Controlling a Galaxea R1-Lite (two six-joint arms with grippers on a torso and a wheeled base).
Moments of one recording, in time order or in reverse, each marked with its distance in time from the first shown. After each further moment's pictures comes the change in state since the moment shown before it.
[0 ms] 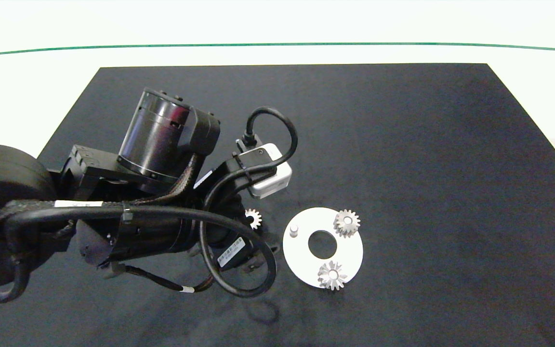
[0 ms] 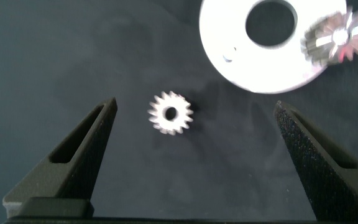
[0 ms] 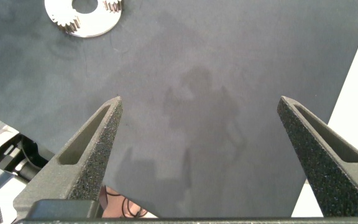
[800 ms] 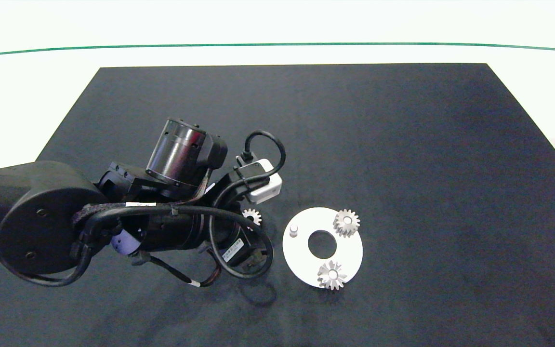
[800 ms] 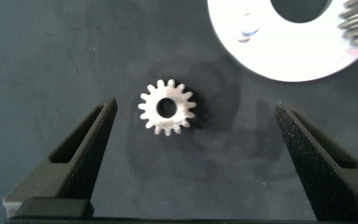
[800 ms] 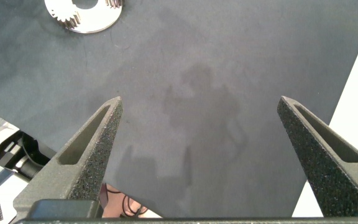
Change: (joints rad) left arm 0.090 0.083 0.034 -0.064 -0.080 0.000; right arm 0.000 0.000 0.013 0.000 0.000 0.000
